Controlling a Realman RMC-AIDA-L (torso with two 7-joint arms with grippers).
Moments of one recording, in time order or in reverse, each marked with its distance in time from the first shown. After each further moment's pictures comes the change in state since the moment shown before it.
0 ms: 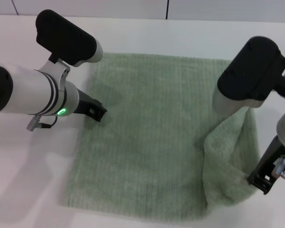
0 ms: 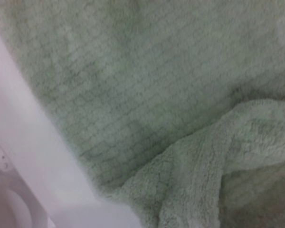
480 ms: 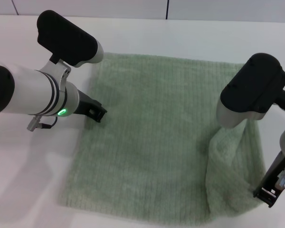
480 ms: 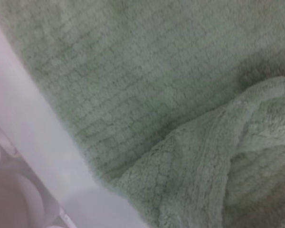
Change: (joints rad) left arm -0.005 0.000 0.002 0.011 0.001 0.000 0.000; right arm -0.029 0.001 -0.016 0.042 0.000 0.003 0.010
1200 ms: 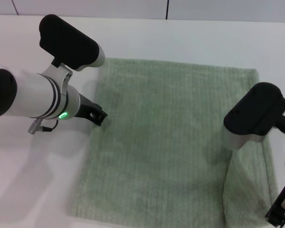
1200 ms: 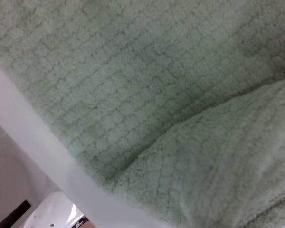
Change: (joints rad) left arm 0.000 -0.001 0.010 0.012 -0.002 0.000 0.001; right arm -0.041 0.003 -0.052 0.123 -0.041 0.028 0.013
